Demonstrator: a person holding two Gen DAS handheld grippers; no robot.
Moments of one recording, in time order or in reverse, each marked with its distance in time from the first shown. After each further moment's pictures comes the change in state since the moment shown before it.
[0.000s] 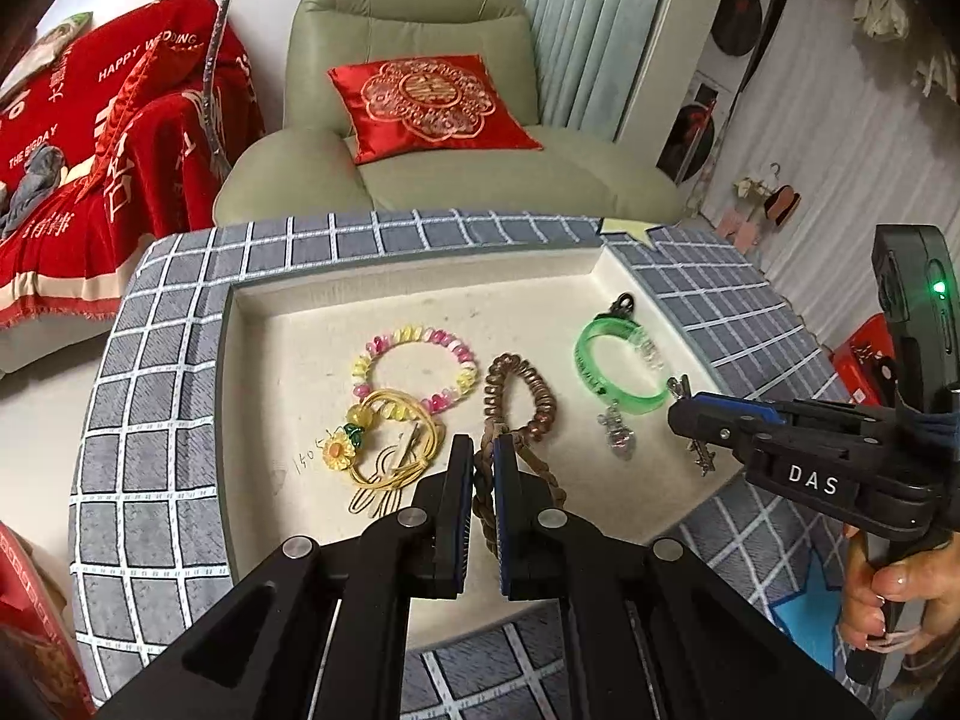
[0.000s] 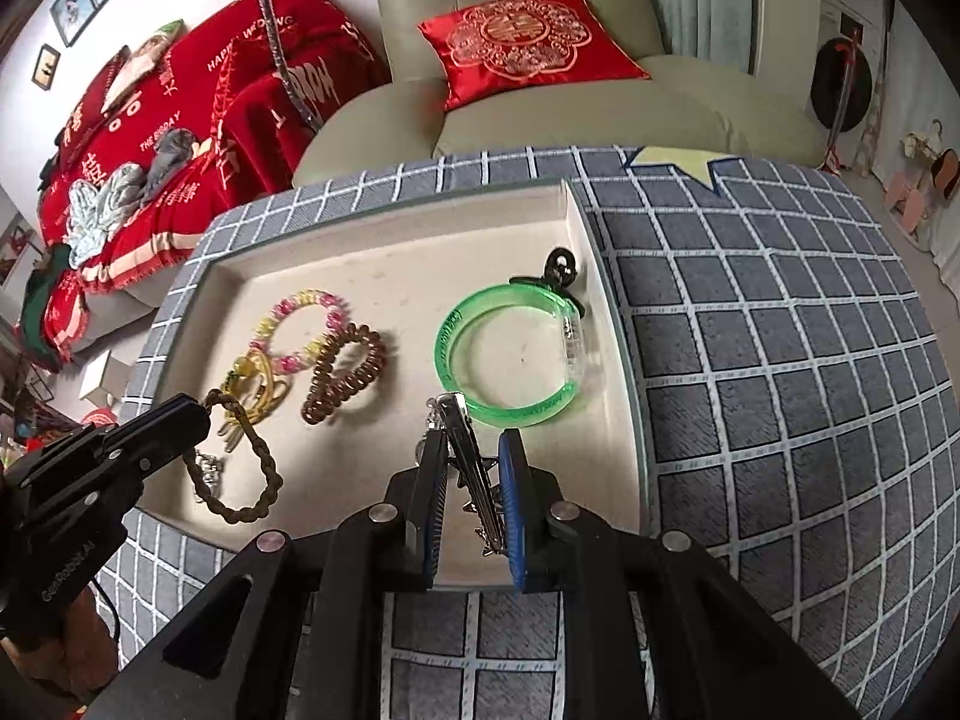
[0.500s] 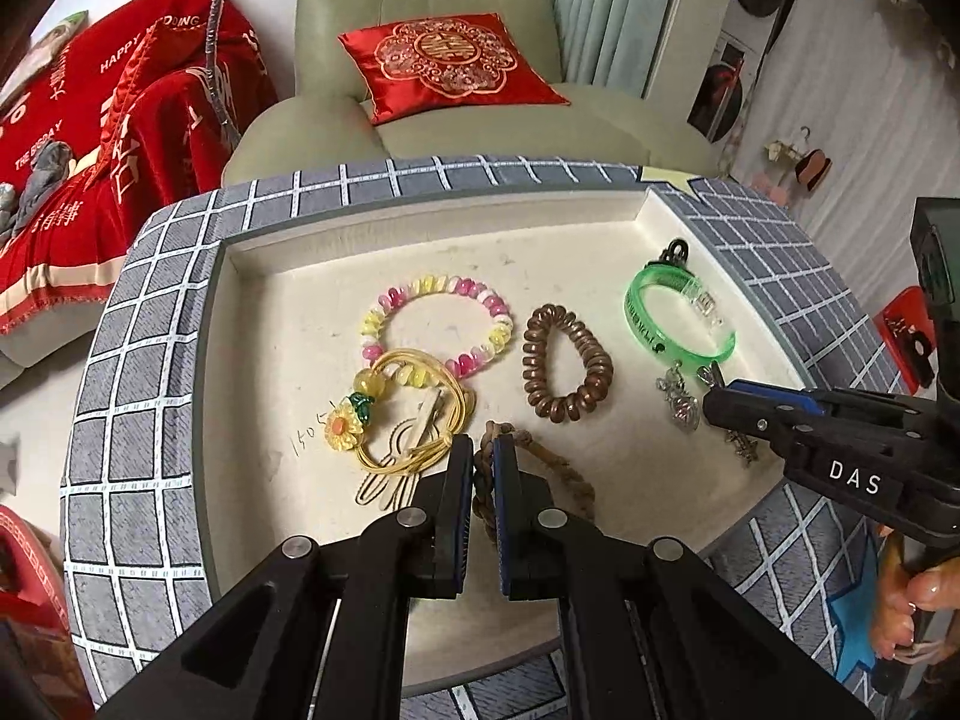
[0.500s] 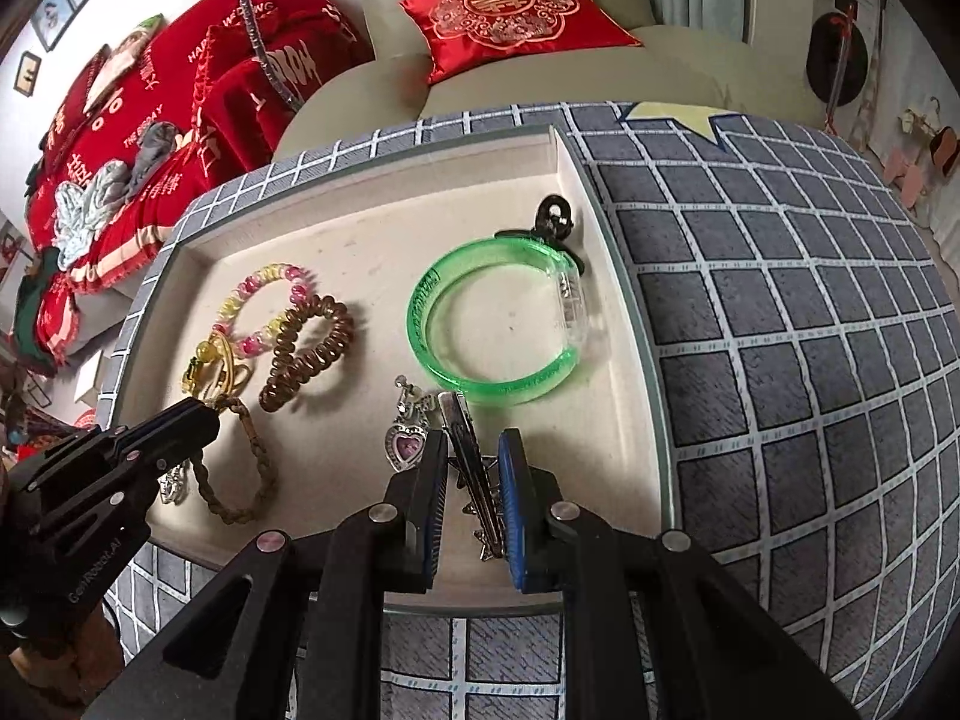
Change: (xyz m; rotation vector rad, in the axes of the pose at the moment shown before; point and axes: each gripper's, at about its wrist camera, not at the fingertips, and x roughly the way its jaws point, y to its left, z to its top) left arm 0.033 0.001 -0.008 0.023 0.088 0.082; right arm 0.026 -0.009 -0.005 0.036 0.041 -0.004
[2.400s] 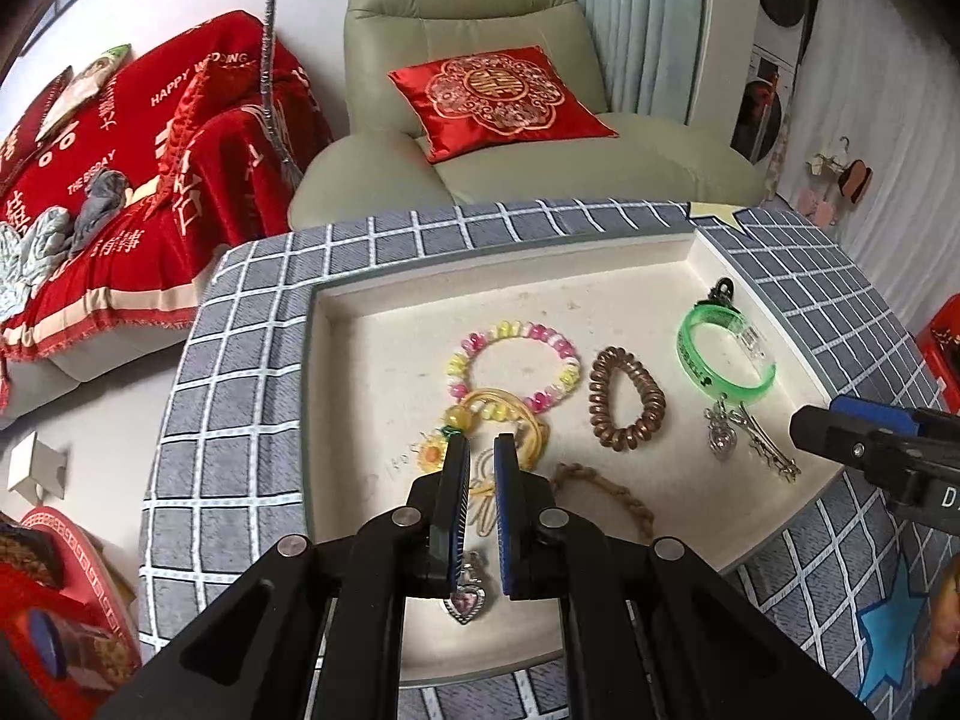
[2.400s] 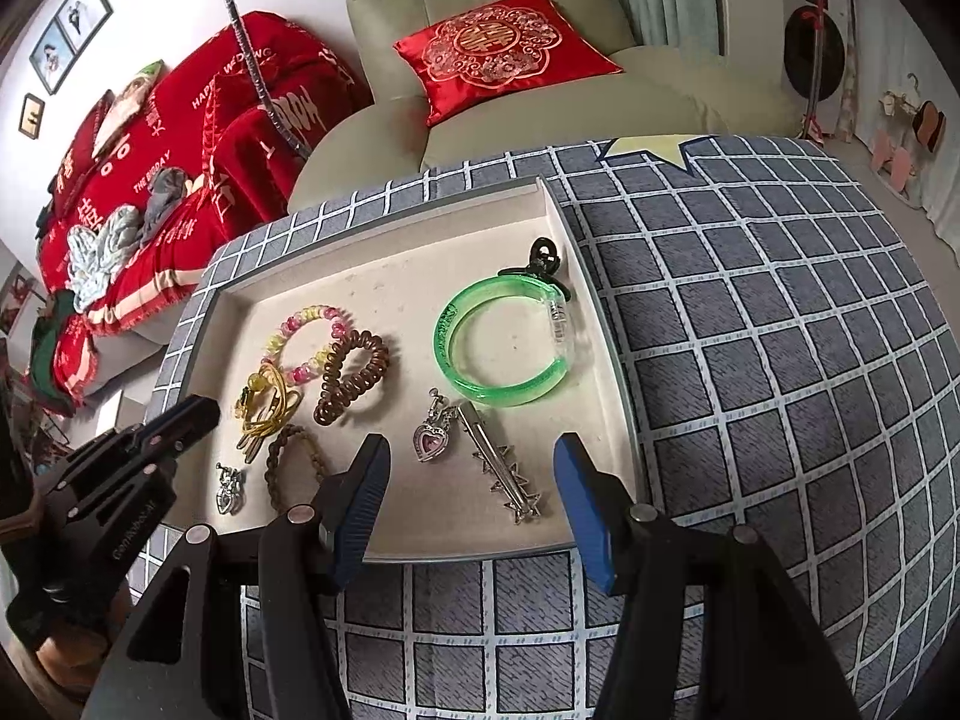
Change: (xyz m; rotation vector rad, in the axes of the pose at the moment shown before) left arm -0.029 0.010 0.005 -0.005 -0.083 0.149; right arm -0.042 0.004 -0.005 0.052 -0.082 0.032
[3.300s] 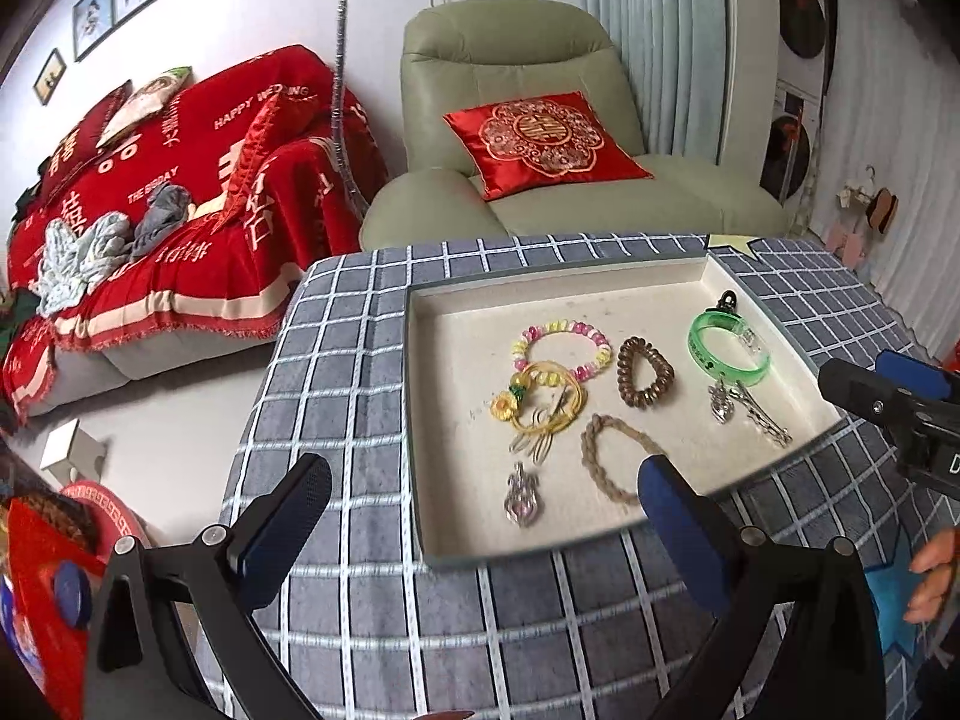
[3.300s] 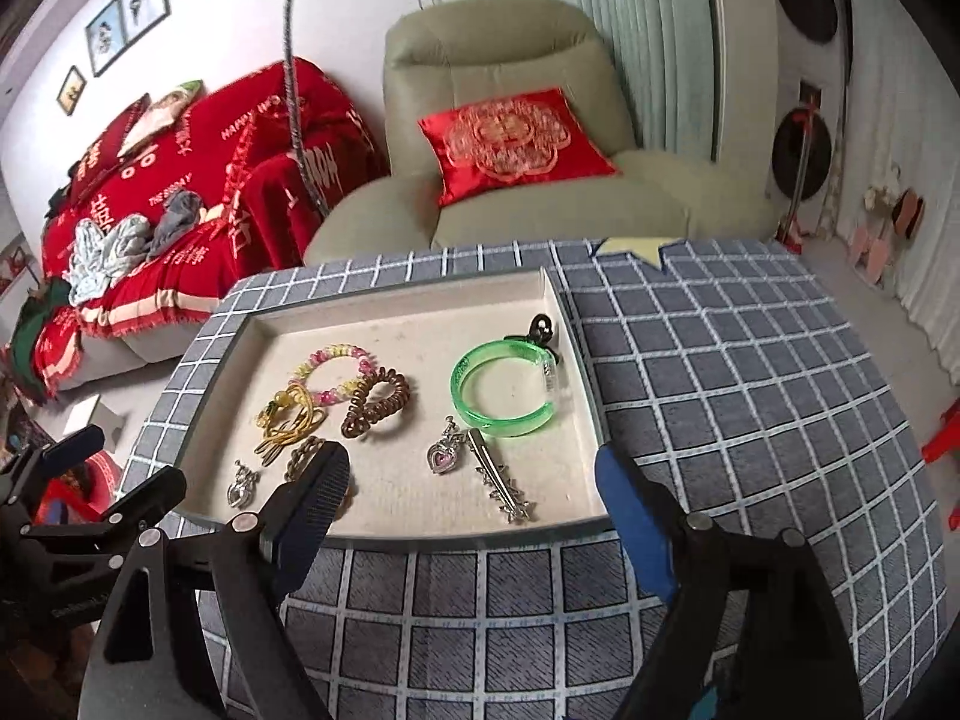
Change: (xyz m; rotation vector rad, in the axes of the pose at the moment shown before) left arm -0.009 0.005 -0.061 -0.044 -0.112 0.110; right arm -0.060 0.024 -0.037 -0.139 -0.253 -0.079
